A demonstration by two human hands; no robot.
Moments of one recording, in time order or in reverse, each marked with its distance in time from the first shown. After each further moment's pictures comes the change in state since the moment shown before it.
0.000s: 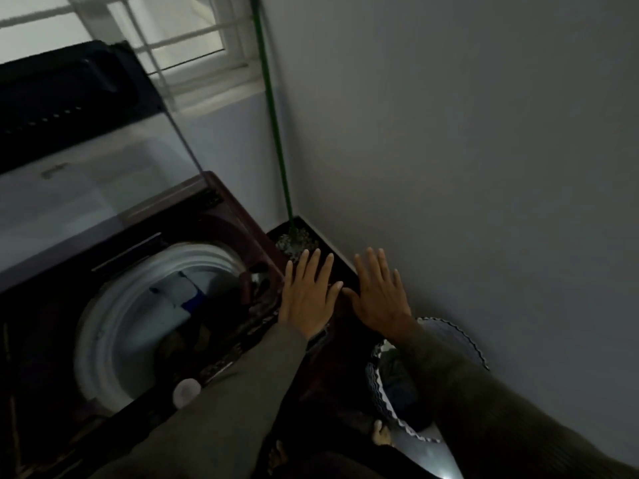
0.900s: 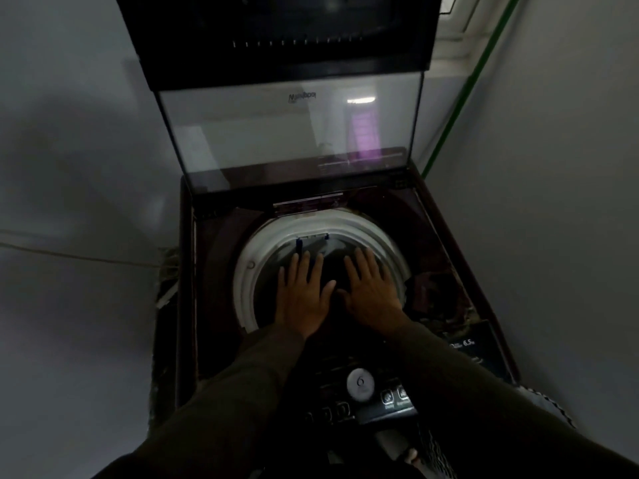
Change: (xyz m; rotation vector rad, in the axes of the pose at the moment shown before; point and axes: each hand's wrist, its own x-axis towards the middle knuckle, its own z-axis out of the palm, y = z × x) left_hand -0.117 -0.294 0.006 -0.163 0.183 -0.528; right_hand 0.075 -0.318 0.086 -0.275 -0.206 -0.430
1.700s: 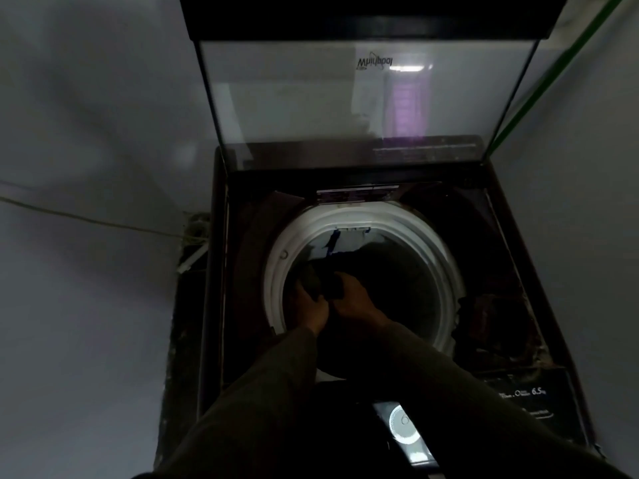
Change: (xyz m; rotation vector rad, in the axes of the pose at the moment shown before) left_hand 0.016 -0.063 0.057 -0.890 -0.133 -0.882; right_hand 0.062 -0.081 0.035 0.818 -0.305 0.082
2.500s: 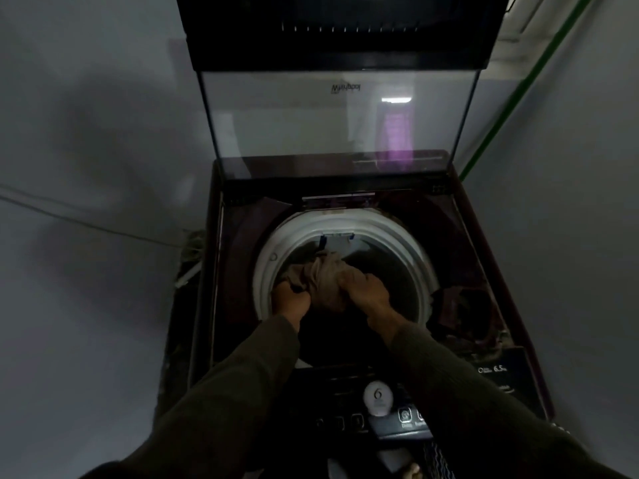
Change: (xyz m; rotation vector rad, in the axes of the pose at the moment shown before) left_hand -0.037 0.026 -0.022 -0.105 0.027 0.033; right_hand -0.047 0.003 -0.037 0.302 0.289 0.232
